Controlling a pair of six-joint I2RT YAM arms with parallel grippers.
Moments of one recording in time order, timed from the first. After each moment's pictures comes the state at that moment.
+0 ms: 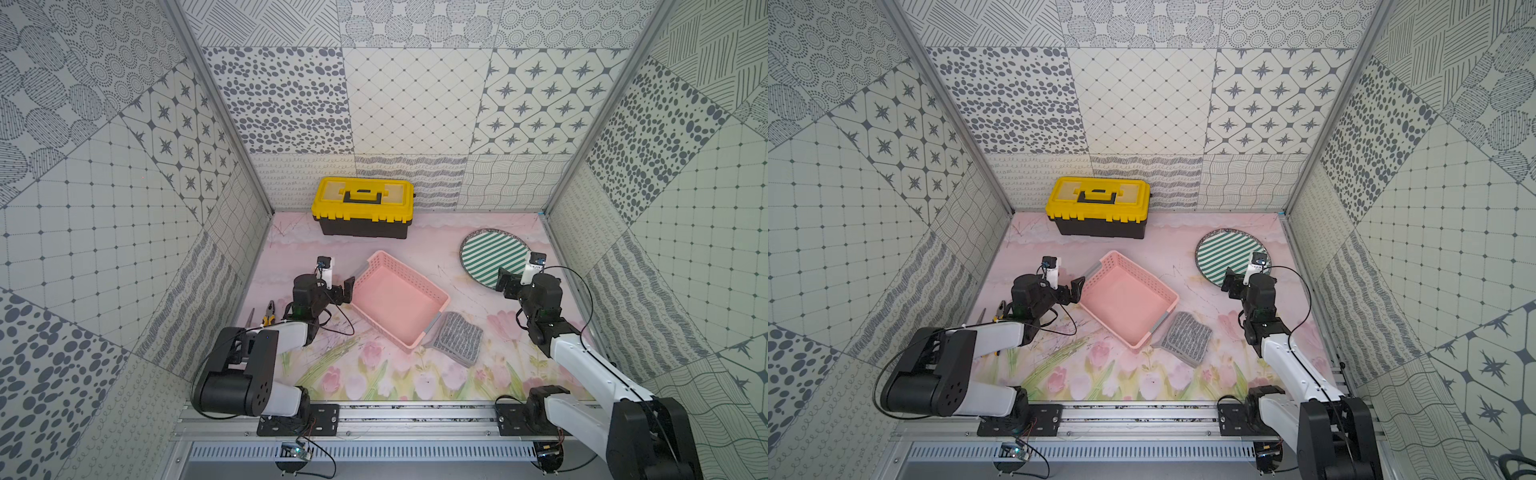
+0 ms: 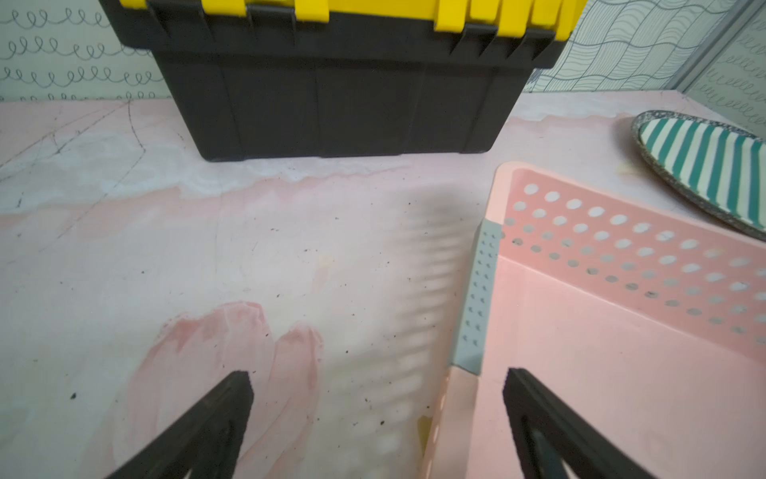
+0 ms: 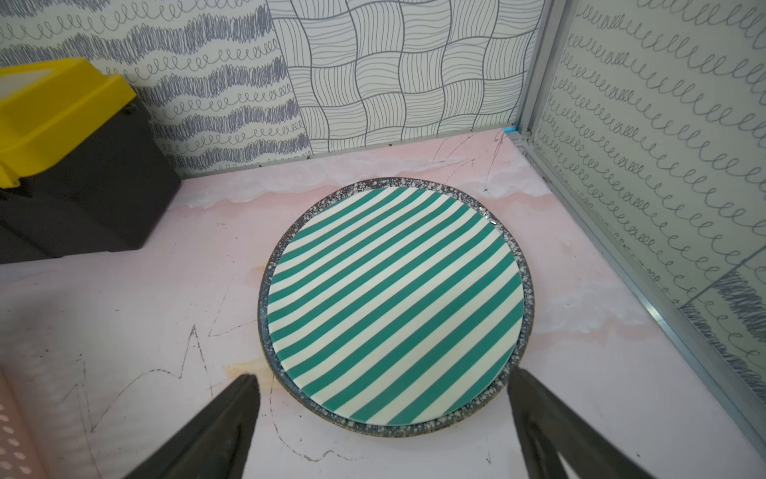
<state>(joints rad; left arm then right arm) -0.04 1.42 0.43 0.61 0.24 0.01 0.10 1.03 0.45 0.23 0.17 0.17</state>
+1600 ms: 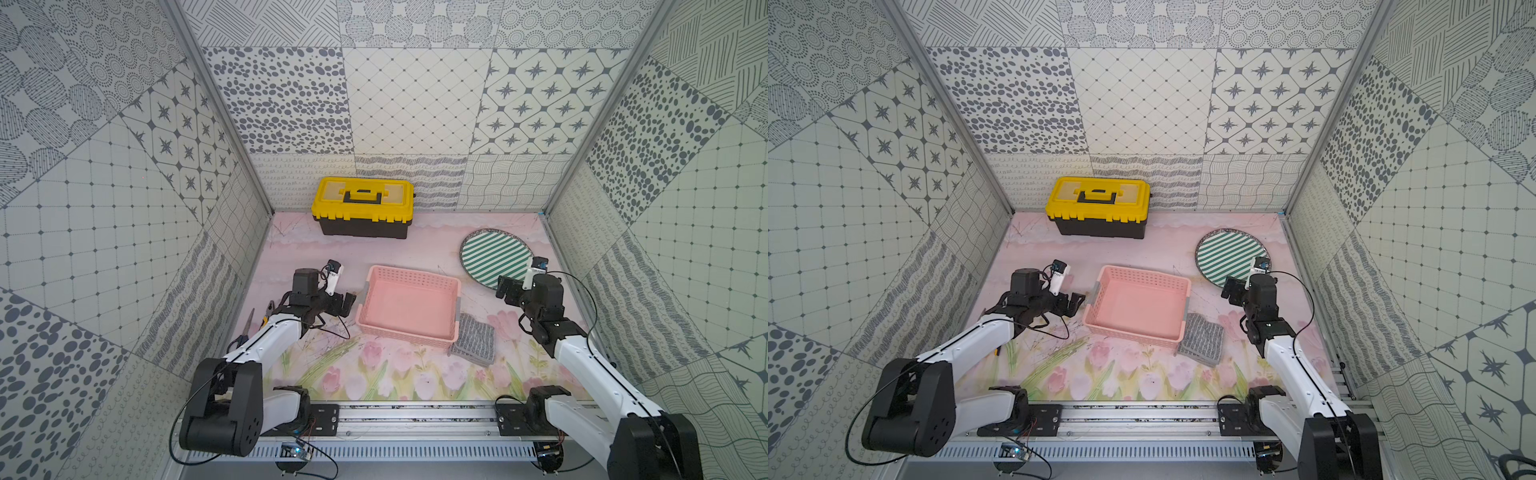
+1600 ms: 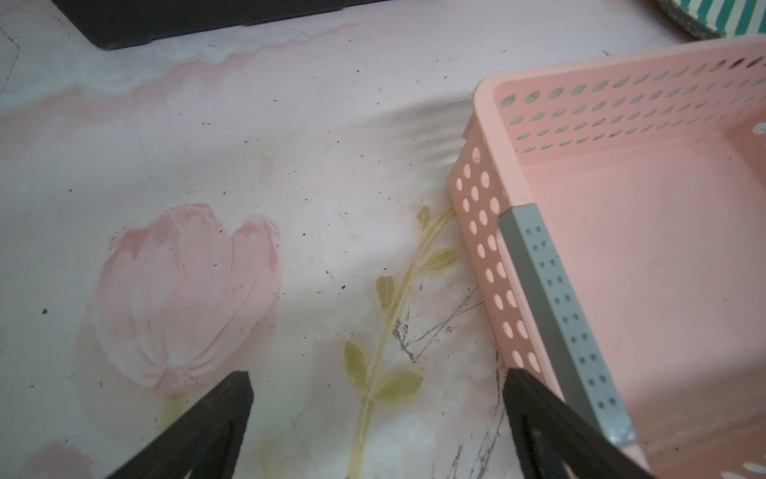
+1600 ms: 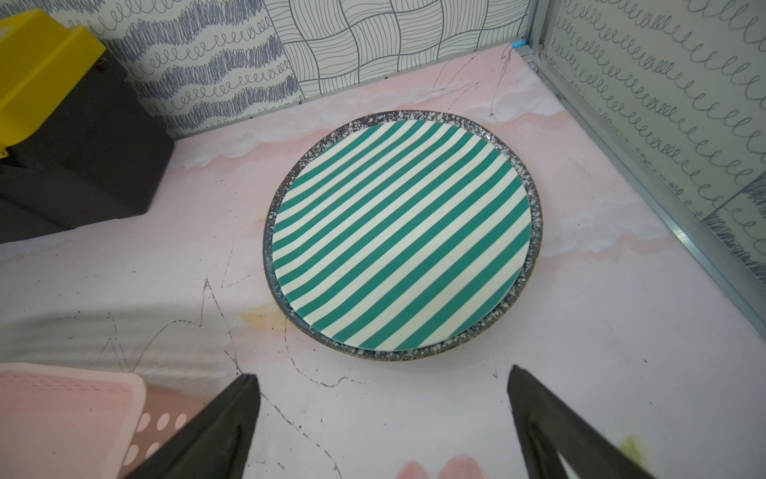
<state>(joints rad) -0.05 1.28 0.54 0.01 0.27 0.17 0.08 0.97 0.46 0.01 0.12 0.25</state>
